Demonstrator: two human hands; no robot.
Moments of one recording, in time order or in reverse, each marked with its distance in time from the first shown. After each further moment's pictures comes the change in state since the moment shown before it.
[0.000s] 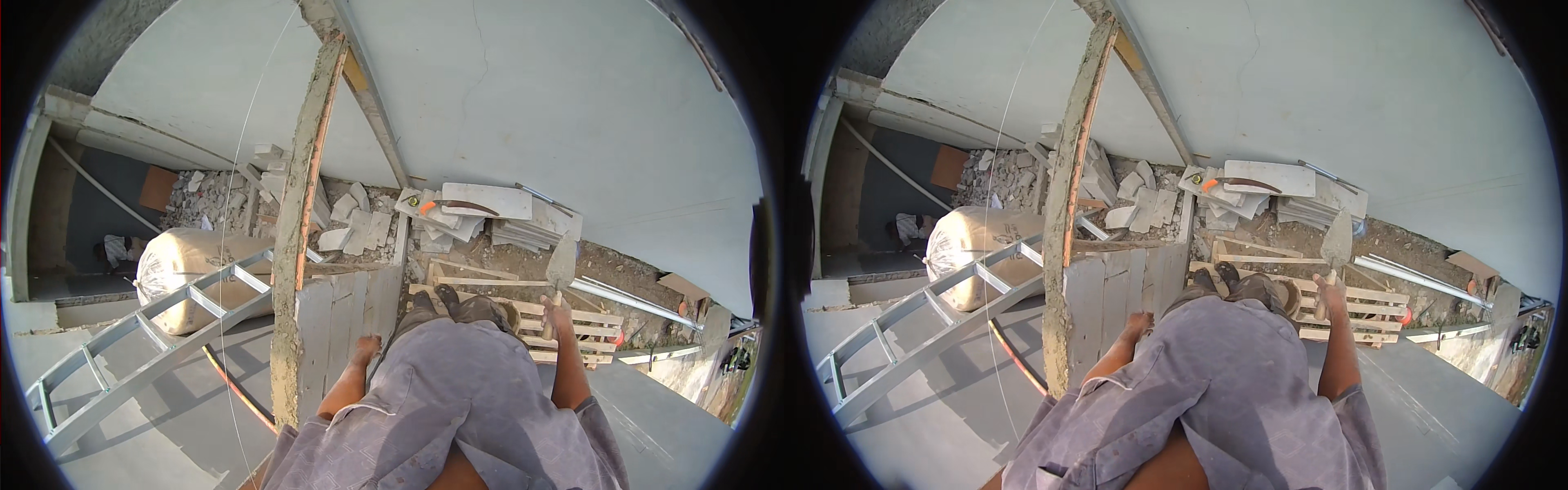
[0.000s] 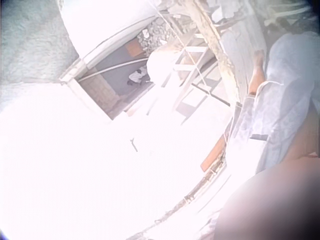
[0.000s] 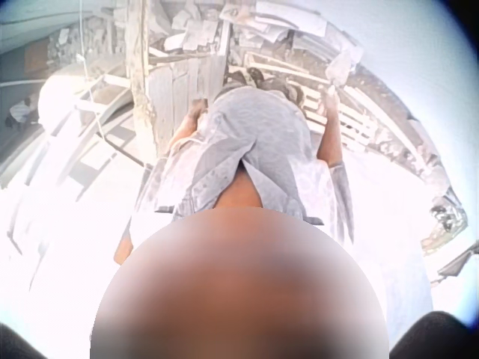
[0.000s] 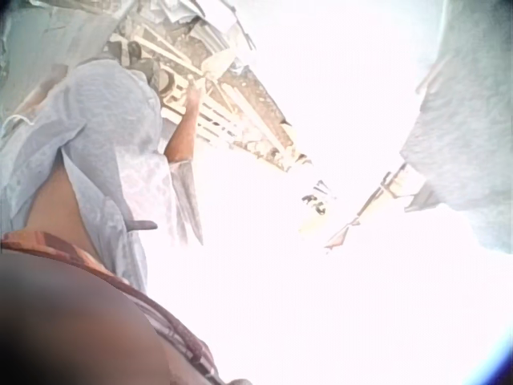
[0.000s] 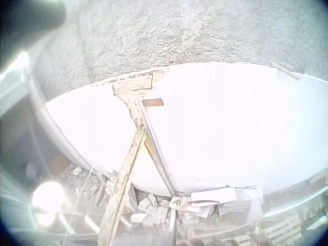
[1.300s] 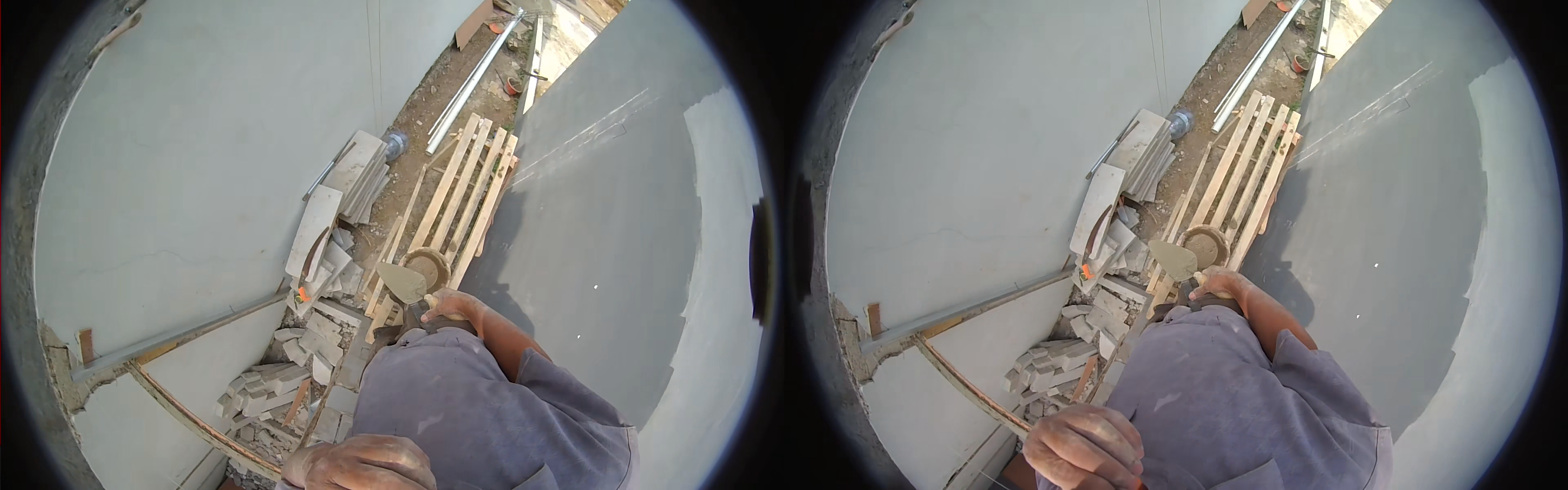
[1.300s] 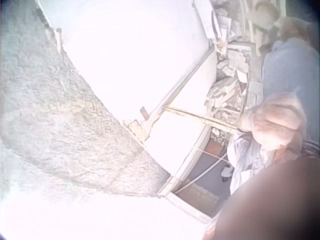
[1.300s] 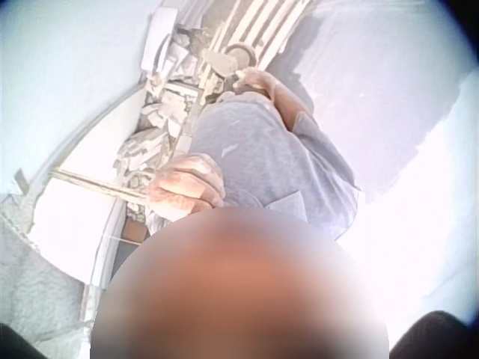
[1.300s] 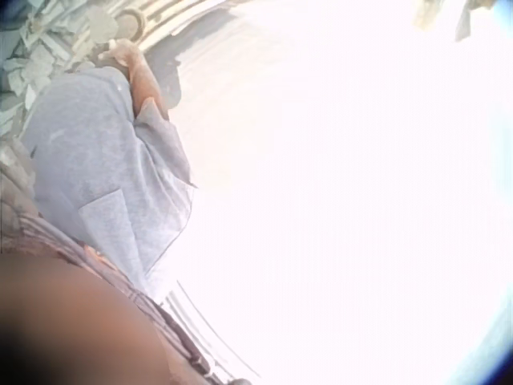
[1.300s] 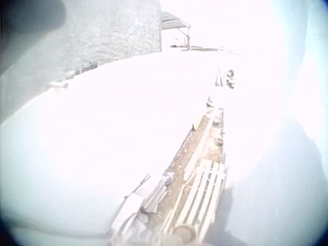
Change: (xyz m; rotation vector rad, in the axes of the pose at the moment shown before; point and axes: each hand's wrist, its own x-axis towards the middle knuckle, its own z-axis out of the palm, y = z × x) left_hand -0.445 0.368 0.186 0.187 -2.172 1.150; right_hand -0.068 0.132 0.025 -0.077 -0.125 0.083
